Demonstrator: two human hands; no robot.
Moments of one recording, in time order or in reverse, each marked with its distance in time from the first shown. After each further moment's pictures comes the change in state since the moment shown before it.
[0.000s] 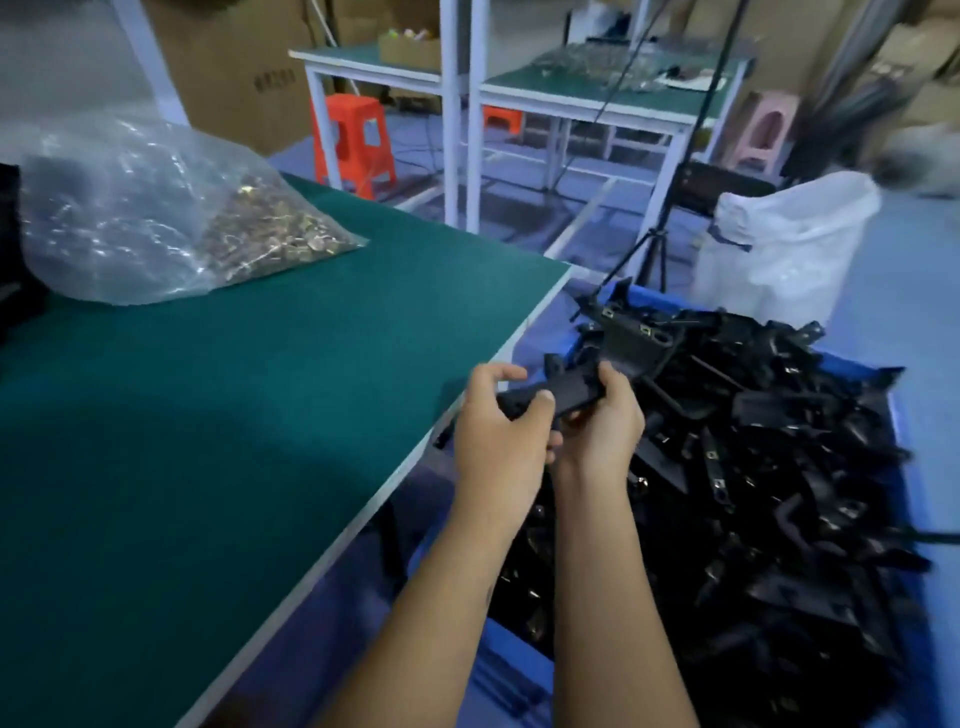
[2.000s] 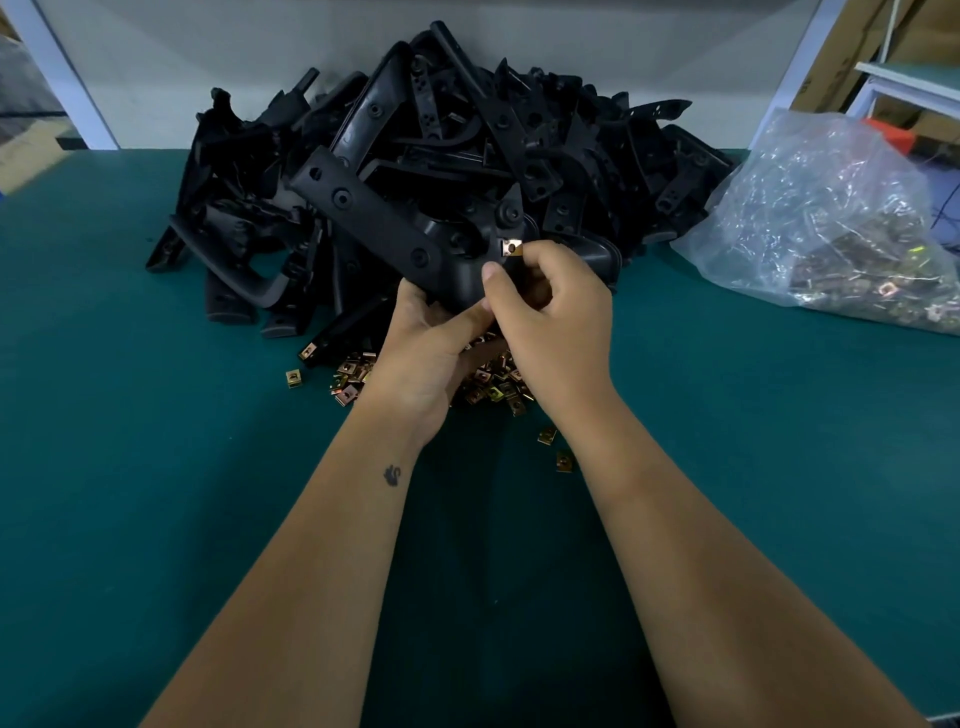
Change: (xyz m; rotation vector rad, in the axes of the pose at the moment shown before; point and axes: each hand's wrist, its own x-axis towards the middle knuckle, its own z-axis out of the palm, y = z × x) left_hand -0.068 0.074 -0.409 -0.332 0.596 0.253; right_hand -0.299 0.238 0.187 -0.730 -1.465 -0.570
